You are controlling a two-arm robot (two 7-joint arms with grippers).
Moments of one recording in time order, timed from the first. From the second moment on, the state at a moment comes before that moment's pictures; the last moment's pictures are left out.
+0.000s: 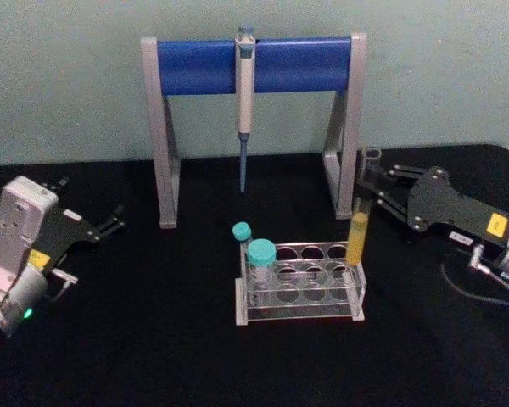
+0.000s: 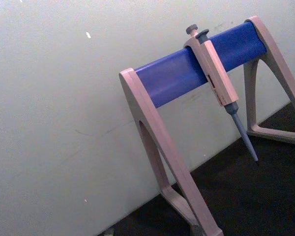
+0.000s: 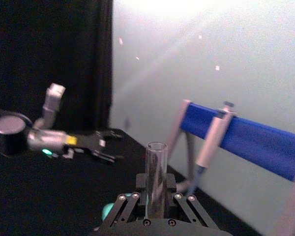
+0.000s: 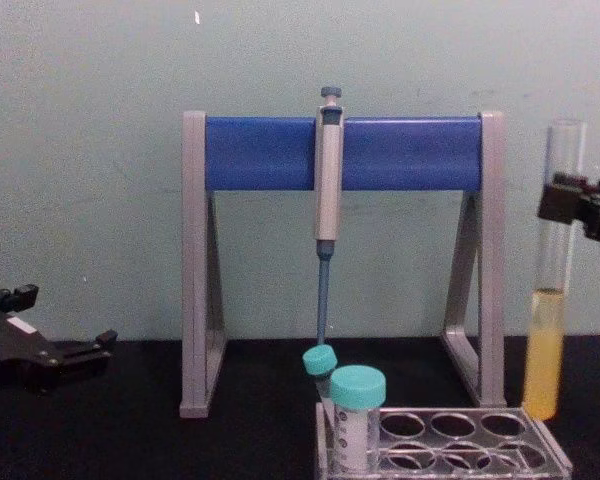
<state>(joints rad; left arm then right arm) -0.20 0.60 0.45 -1.41 -0.25 -0.12 0.03 0.20 0.64 -0.30 -1.55 0.66 -0.16 0.81</state>
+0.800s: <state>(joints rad) -0.20 0.60 0.45 -1.41 -0.25 -0.12 0.03 0.23 0.50 -0.31 -1.55 0.44 -0.22 0.53</state>
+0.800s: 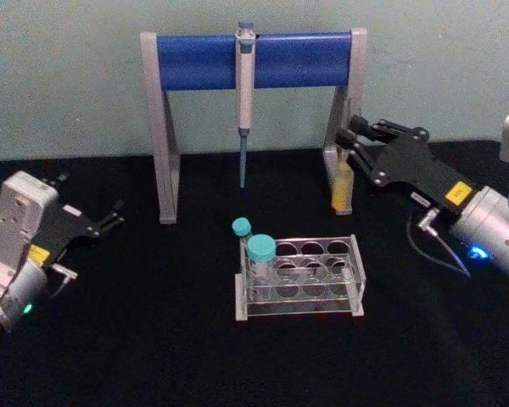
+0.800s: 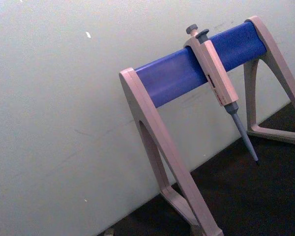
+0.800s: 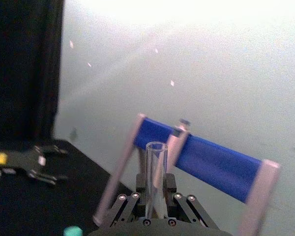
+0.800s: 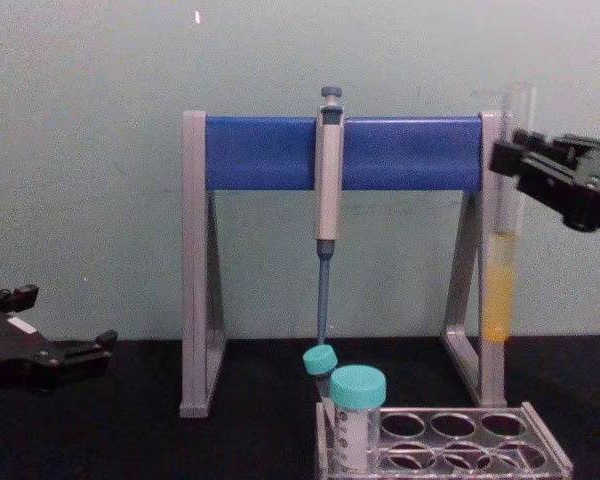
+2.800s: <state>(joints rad) -0.20 0.60 0.45 -1.41 -0.25 -0.12 0.03 0.24 0.50 -0.32 -1.52 0.59 -0.27 0.69</state>
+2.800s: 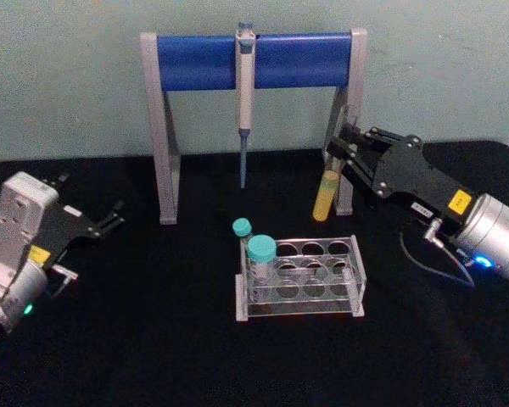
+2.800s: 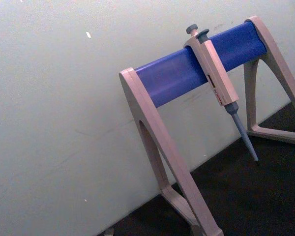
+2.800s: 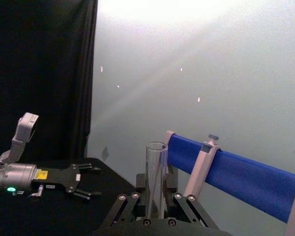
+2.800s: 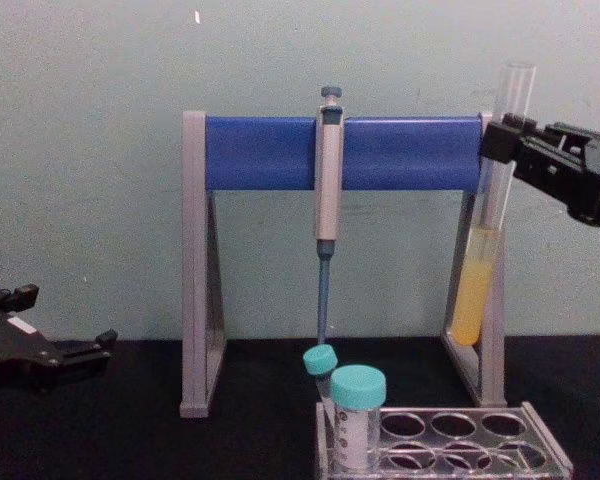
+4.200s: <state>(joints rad) -0.20 0.60 0.45 -1.41 -0.25 -0.12 0.03 0.25 0.52 -0.35 -1.50 0.57 -0.27 0.68</state>
